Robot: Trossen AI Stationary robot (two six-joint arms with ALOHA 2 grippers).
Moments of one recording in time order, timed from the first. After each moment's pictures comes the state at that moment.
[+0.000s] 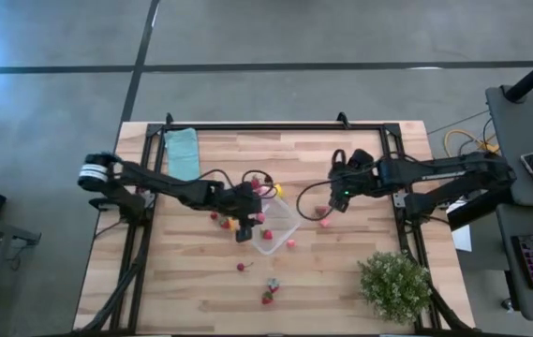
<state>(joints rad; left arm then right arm) -0.04 1.61 0.91 -0.09 0.00 -0.14 0.04 1.20 0.99 -0.97 0.50 0.41</state>
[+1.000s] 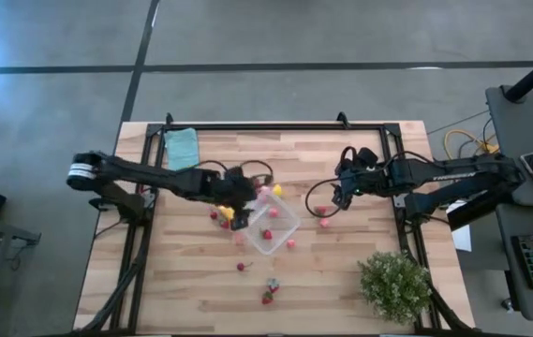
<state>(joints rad) -0.01 1.45 1.06 -0.51 -0.19 -0.09 0.04 1.12 0.92 -0.87 0.52 0.39</state>
